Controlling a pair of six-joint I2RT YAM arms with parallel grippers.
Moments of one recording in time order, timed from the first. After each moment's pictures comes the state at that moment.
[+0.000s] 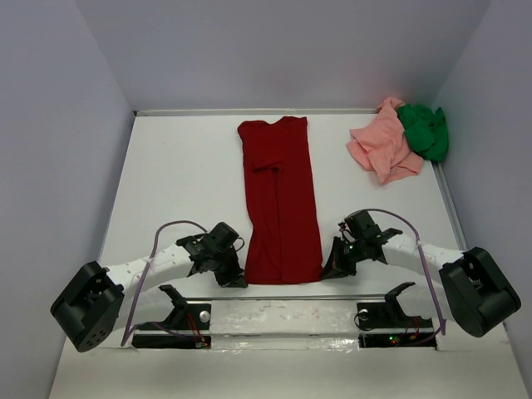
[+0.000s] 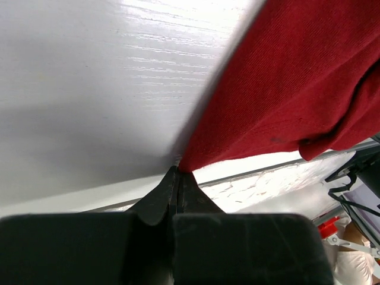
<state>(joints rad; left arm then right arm) -0.78 1.11 0.41 -0.49 0.24 -1.16 0.49 1.23 0.40 -0.34 -0.57 0.83</state>
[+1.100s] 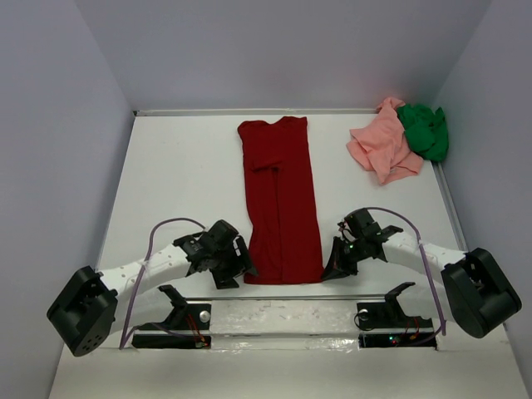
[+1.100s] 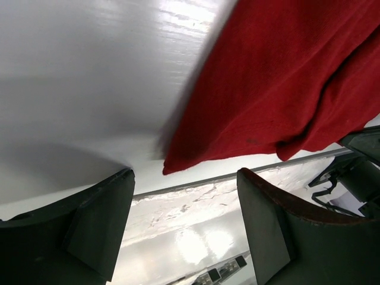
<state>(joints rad) -0.78 1.06 0.43 -0.51 0.20 -1.20 0.49 1.23 0.43 -0.43 -0.57 0.78</state>
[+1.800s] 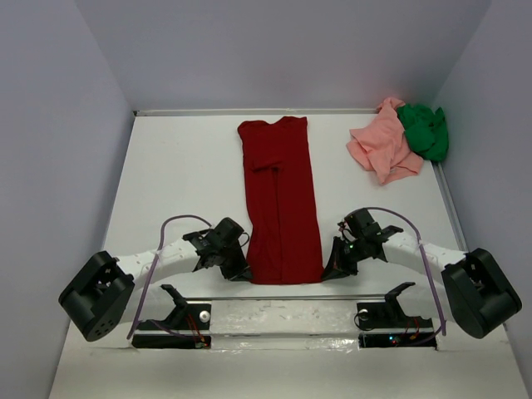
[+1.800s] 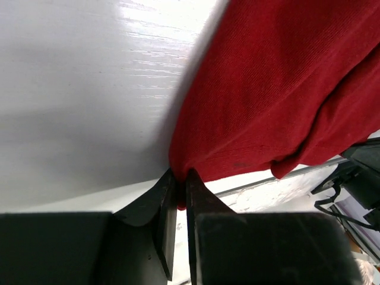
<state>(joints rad) -0.78 1.20 0.45 -0.41 0.21 -1.17 0.49 1.22 0.43 -0.43 -0.57 0.78</state>
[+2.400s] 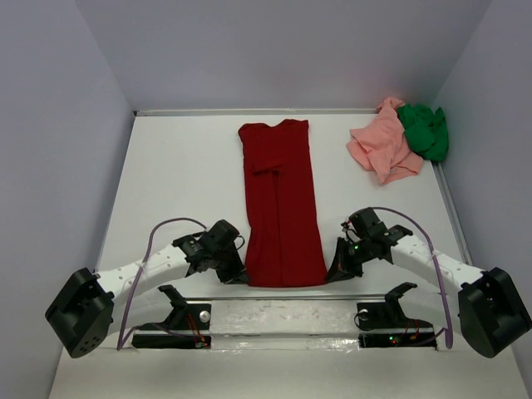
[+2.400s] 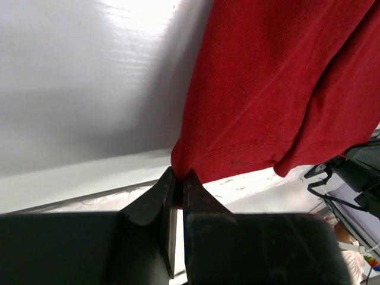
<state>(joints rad) -0.80 1.06 0.45 -0.51 0.22 -1.20 0.49 1.09 0.47 -0.61 -0.58 0.76</state>
